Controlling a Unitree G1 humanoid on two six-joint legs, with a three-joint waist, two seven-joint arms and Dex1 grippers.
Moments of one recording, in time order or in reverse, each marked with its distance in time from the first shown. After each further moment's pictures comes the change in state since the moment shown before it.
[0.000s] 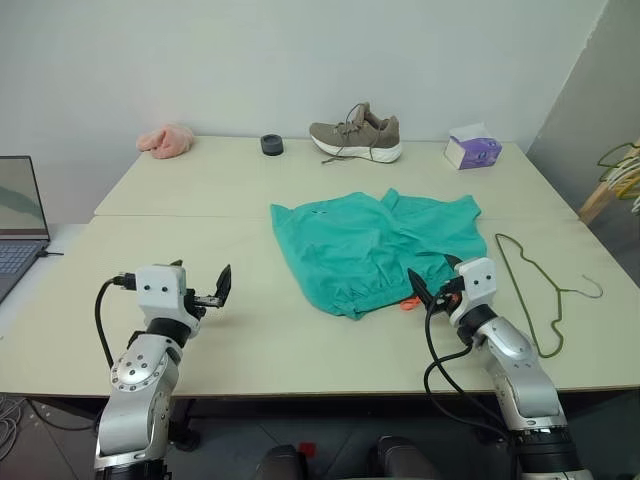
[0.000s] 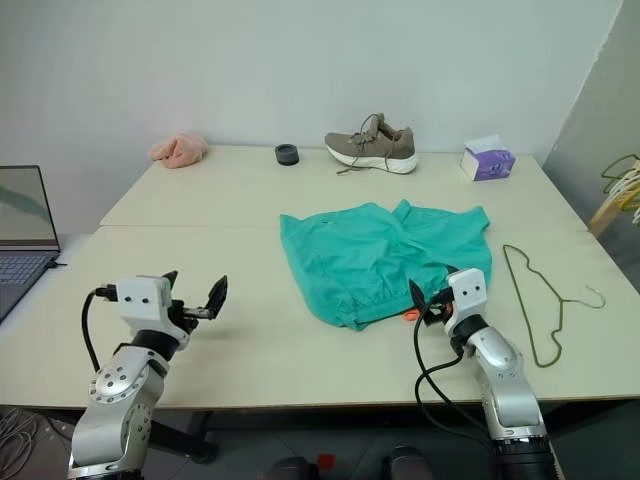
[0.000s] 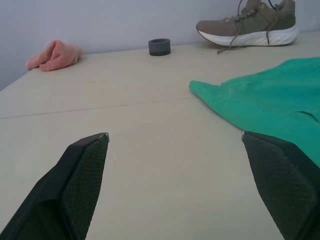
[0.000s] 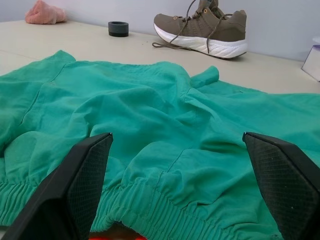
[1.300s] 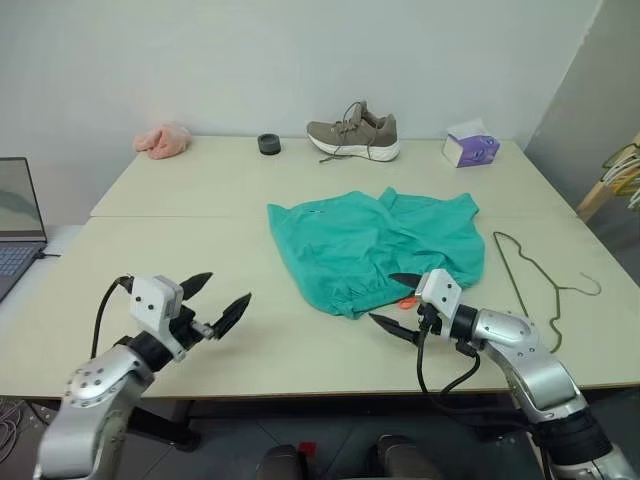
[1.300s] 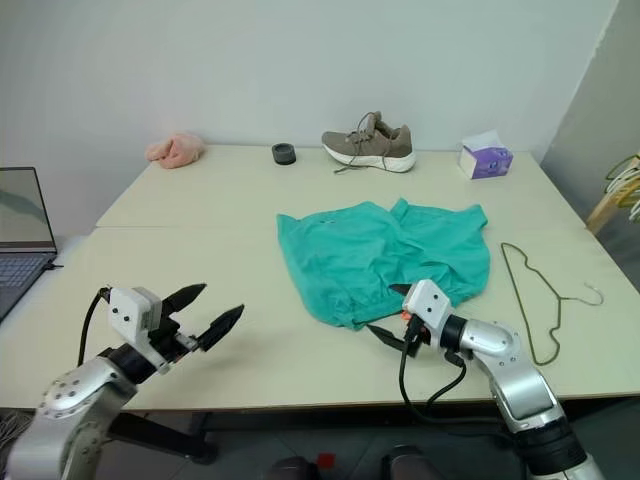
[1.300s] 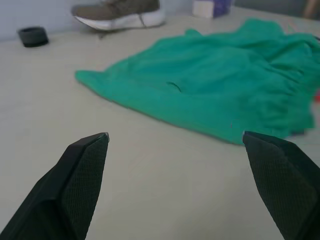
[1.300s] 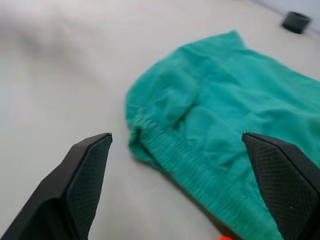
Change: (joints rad) left arm 0.147 0.303 0.044 -0.091 -0.285 0.090 -0.488; right arm -0.108 -0.263 0.264 -0.128 0.017 0.102 0.468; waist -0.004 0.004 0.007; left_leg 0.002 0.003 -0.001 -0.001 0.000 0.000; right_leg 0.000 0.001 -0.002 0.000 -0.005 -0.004
